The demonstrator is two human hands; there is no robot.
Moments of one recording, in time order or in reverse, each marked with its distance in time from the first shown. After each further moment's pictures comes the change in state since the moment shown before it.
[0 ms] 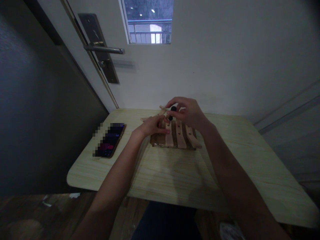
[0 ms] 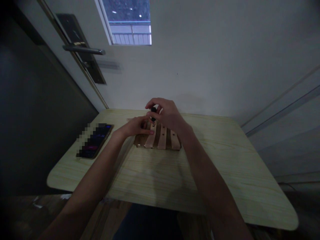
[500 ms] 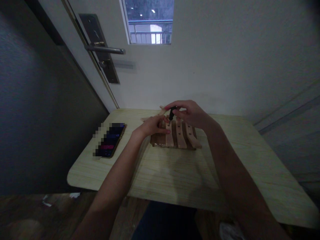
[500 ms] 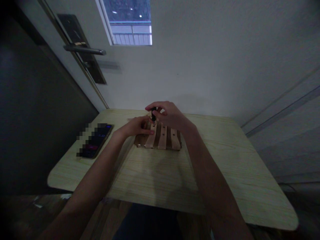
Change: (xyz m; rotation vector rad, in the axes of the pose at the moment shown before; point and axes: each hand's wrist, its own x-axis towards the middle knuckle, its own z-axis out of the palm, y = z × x) left_hand 0.000 -0.001 0.000 -0.025 0.006 0.007; right_hand -0.003 0.001 -0.009 0.027 -0.128 0.008
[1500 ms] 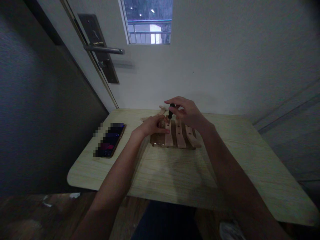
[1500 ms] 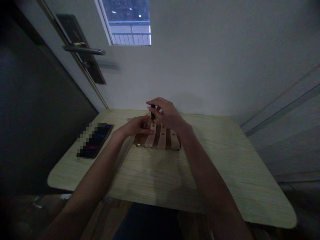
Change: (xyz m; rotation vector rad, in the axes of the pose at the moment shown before) left_hand 0.001 -0.003 0.000 0.008 -0.006 0.017; right_hand 0.005 0.011 0.012 -0.095 0.163 -0.074
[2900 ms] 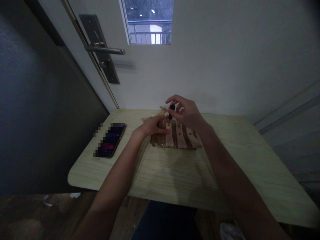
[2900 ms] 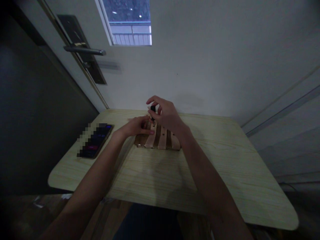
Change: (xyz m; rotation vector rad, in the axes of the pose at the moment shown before) left_hand 0.000 0.001 0.000 0.003 -0.004 -0.007; right_hand -0.001 -0.014 0.004 0.002 0.043 0.116
